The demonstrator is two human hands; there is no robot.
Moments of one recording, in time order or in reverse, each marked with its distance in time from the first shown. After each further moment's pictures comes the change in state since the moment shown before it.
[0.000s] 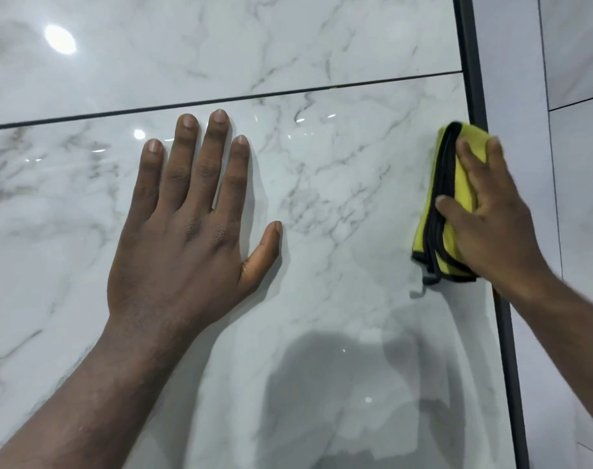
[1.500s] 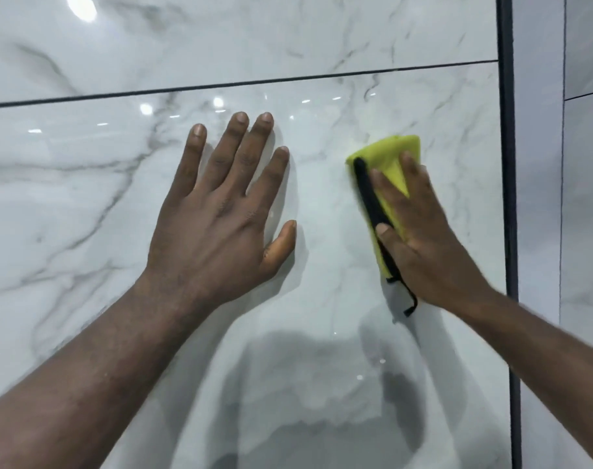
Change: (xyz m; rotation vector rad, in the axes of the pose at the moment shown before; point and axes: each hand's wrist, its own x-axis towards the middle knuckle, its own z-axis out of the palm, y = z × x) left_hand -0.051 -0.064 -0.029 -0.079 -0.009 0.137; right_hand -0.090 -0.089 0.051 -0.046 -0.241 -0.376
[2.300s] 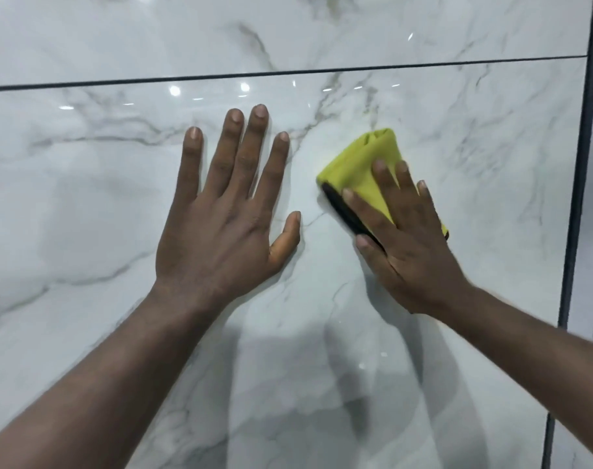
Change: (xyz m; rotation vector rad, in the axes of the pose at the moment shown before) left_hand -0.110 -0.107 -0.034 0.022 -0.083 -0.138; right_hand -0.004 -0.157 0.076 -0.225 0.063 -0.301
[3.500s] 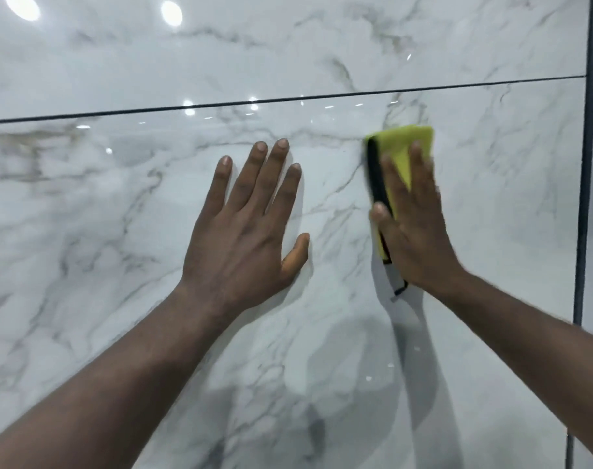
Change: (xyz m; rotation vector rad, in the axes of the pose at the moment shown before) left_hand -0.067 -0.082 -0.031 -0.073 0.039 0.072; right_hand 0.037 -0.089 0.010 0.170 0.057 0.322
